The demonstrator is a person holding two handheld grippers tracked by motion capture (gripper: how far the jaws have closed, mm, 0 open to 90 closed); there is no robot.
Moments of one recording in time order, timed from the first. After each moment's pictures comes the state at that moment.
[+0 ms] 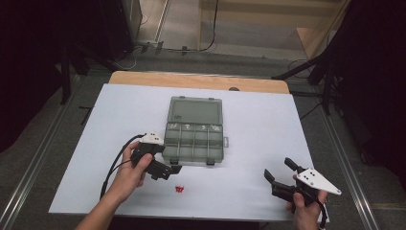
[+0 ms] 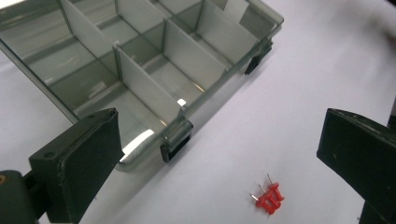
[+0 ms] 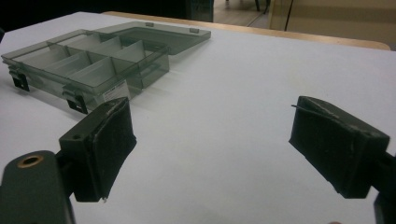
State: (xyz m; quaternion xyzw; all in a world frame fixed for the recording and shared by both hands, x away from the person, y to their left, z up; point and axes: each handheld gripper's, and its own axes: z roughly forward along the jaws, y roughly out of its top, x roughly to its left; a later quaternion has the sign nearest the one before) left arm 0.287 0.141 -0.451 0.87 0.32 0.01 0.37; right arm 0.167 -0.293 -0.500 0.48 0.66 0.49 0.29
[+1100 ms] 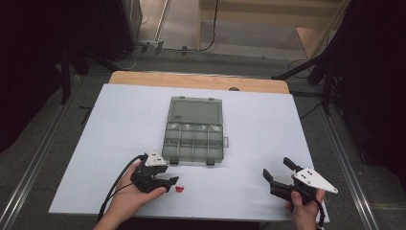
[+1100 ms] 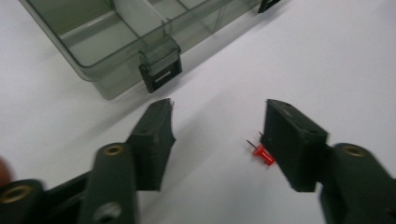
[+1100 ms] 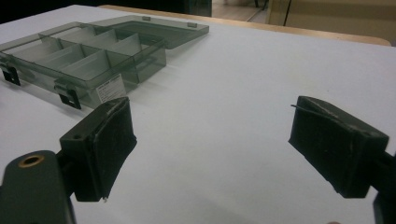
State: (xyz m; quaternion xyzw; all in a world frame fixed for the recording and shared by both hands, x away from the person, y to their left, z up) left arm 0.241 0.138 -0.473 0.87 0.36 0.05 0.32; right arm 0.171 -0.291 -0.504 0.49 0.67 0.48 0.29
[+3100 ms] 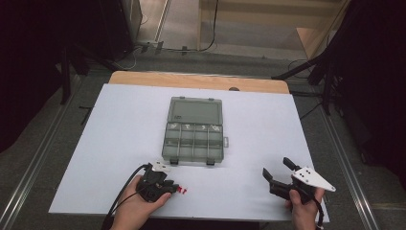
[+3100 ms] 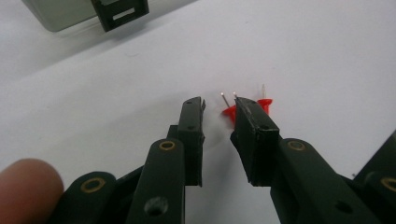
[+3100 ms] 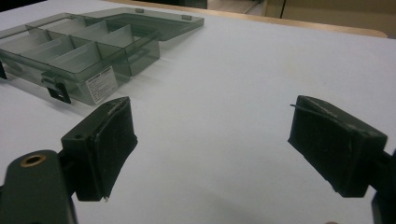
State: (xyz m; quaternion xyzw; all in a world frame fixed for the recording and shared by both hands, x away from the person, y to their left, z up) left arm 0.224 0.125 -0.482 0.86 0.41 0.01 0.28; right arm 0.174 -0.291 -0.508 0.49 0.67 0.47 0.29
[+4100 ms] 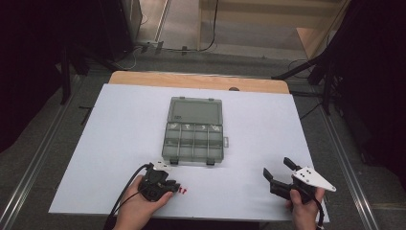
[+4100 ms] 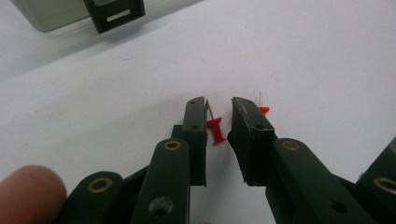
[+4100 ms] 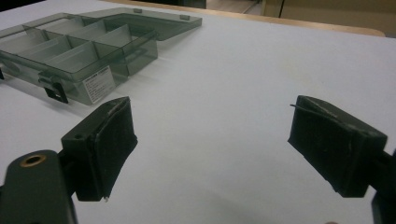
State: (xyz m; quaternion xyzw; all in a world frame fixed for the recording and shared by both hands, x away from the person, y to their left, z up) left arm 0.226 0.123 -0.487 0.86 0.43 0.01 0.29; right arm 0.175 -0.293 -0.508 0.50 0.67 0.47 0.29
